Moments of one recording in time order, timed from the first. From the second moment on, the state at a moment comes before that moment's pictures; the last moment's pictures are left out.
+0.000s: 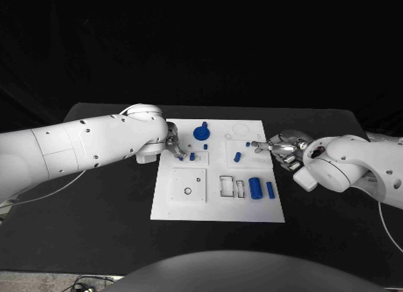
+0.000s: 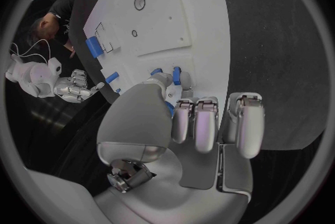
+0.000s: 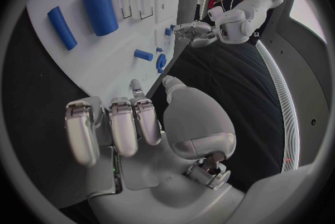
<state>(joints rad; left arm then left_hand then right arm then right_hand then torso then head) 1.34 -0.54 -0.21 1.29 -1.07 0.16 -0.70 1.26 -0.05 0.14 0.29 0.71 0.87 0.05 0.46 1.03 1.47 -0.02 1.57 1.31 1.47 -0.06 1.57 1.31 0.01 1.46 0.08 1.57 1.31 1.25 -0.99 -0.22 1.67 -0.58 -0.35 -0.30 1.09 0.07 0.03 0.25 0.40 0.84 0.19 0.11 0.14 1.46 0.11 1.57 1.31 1.47 0.05 1.57 1.31 0.01 1.47 0.16 1.57 1.31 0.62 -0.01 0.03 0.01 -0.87</state>
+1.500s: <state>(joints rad) 1.33 -0.56 -0.22 1.30 -1.05 0.14 -0.70 1.05 -0.06 0.04 0.29 0.55 0.87 0.06 0.45 1.01 1.47 -0.01 1.57 1.31 1.47 -0.06 1.57 1.31 0.01 1.46 0.08 1.57 1.31 1.25 -0.99 -0.22 1.67 -0.58 -0.35 -0.30 1.09 0.07 0.03 0.25 0.40 0.84 0.19 0.11 0.14 1.46 0.11 1.57 1.31 1.47 0.05 1.57 1.31 0.01 1.47 0.16 1.57 1.31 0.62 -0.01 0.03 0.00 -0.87</state>
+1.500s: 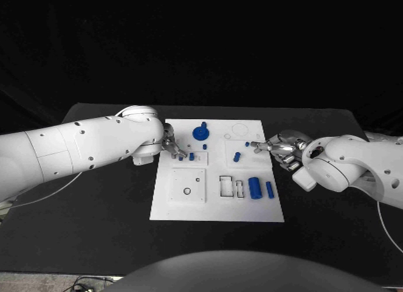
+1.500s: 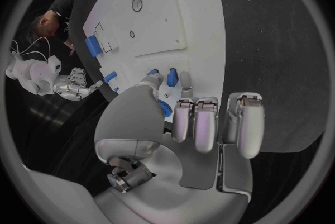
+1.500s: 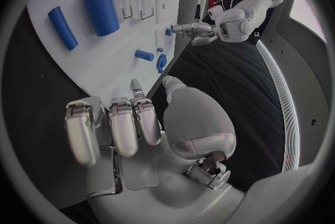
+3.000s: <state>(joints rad) 1.33 -0.59 -0.21 1.28 -1.02 0.00 -0.68 1.08 -0.05 0.04 0.29 0.55 0.87 0.05 0.45 1.00 1.47 -0.01 1.57 1.31 1.47 -0.06 1.57 1.31 0.01 1.46 0.08 1.57 1.31 1.25 -0.99 -0.22 1.67 -0.58 -0.35 -0.30 1.09 0.07 0.03 0.25 0.40 0.84 0.19 0.11 0.14 1.46 0.11 1.57 1.31 1.47 0.05 1.57 1.31 0.01 1.47 0.16 1.57 1.31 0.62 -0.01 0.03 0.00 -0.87</state>
